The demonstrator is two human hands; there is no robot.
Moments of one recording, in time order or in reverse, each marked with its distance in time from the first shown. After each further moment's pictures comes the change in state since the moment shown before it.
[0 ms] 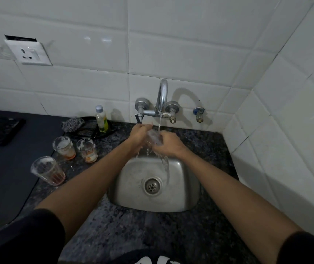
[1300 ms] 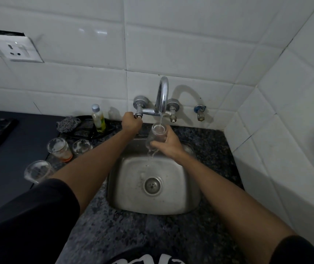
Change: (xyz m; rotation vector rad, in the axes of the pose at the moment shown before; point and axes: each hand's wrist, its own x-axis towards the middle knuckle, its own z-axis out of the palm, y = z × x) left_hand 0.061 0.022 -0.017 0.577 0.338 0.220; right_hand 0.019 0.017 0.027 0.631 0.144 0.088
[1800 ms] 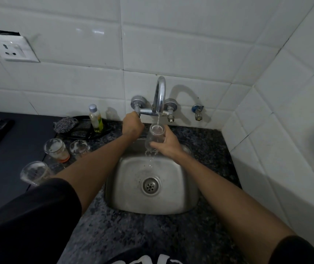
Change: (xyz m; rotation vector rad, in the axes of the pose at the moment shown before) left_hand -0.023 0.017 0.000 0.397 -0.010 0.213; right_hand -0.001 0.000 -0.005 -0.050 -0.006 -0.035
